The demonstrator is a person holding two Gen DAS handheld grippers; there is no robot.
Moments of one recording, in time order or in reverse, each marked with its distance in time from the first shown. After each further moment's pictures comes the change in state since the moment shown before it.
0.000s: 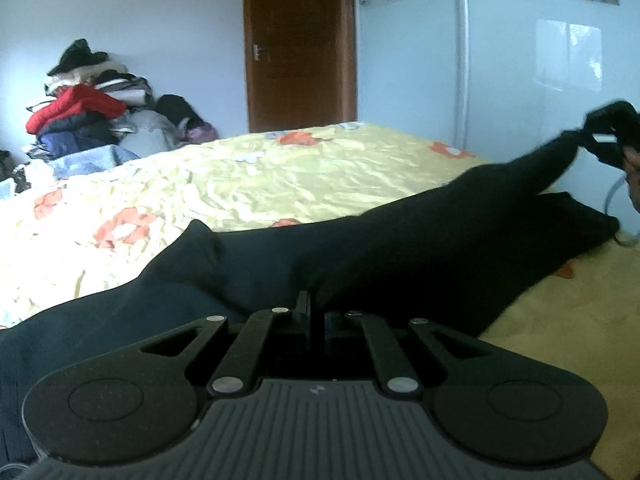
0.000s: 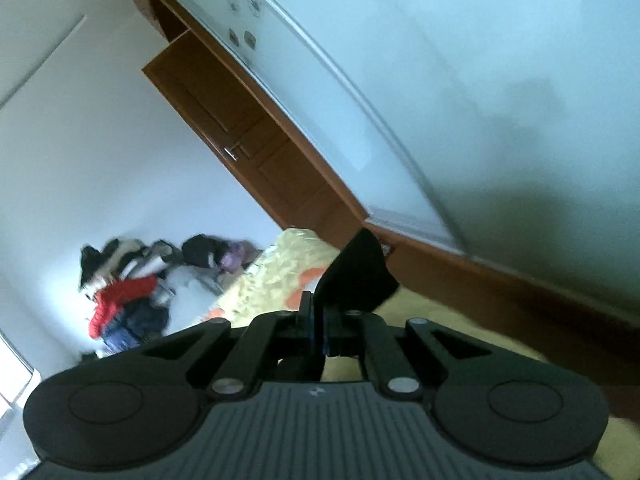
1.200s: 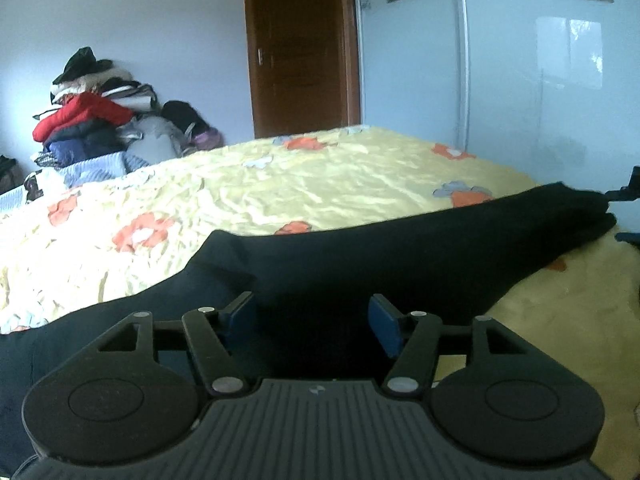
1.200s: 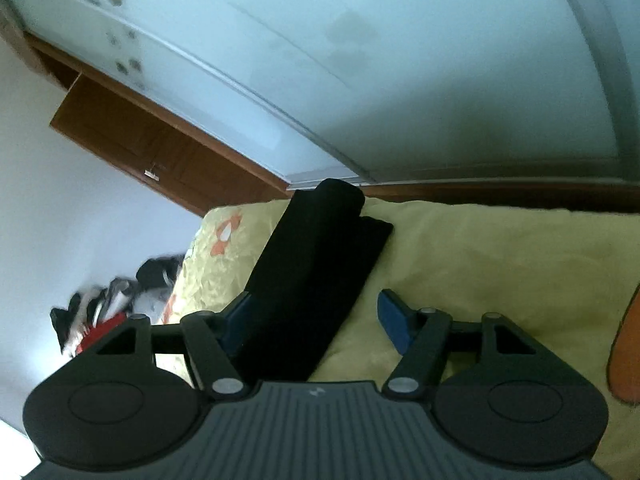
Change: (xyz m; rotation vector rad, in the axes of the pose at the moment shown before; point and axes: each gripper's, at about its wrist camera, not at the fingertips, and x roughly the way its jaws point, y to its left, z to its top) left arm -0.021 0.000 -0.002 0.017 -0.003 0.043; right arm -0.071 -0.051 -0.077 0.354 0.068 -0.149
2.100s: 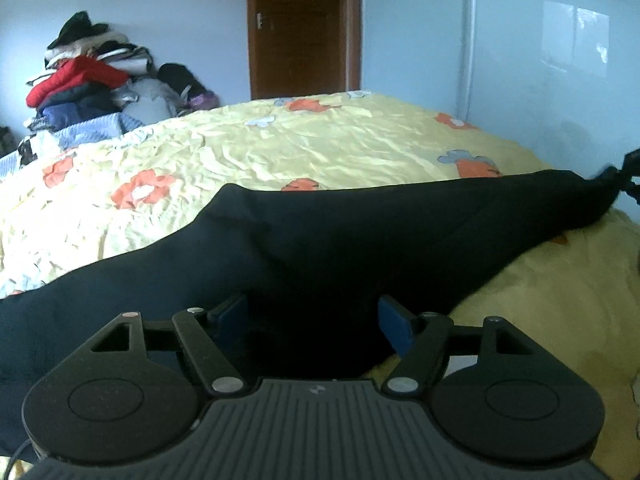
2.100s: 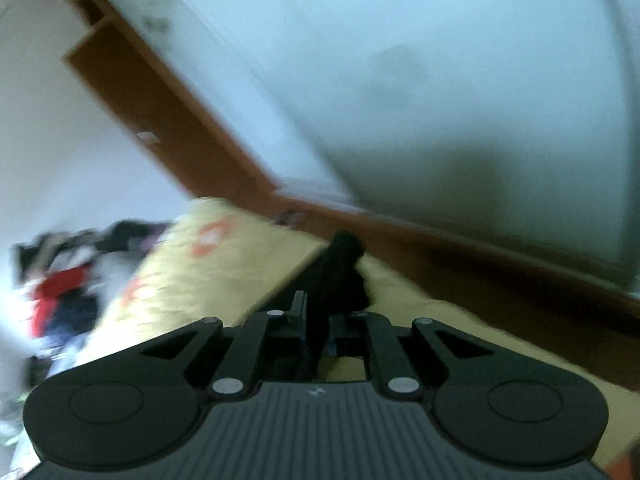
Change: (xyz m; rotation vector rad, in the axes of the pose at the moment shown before) left arm -0.007 0.019 -0.010 -0.025 0.096 -0.038; right arm -0.001 0.032 0.035 -0.252 -0.060 -0.117
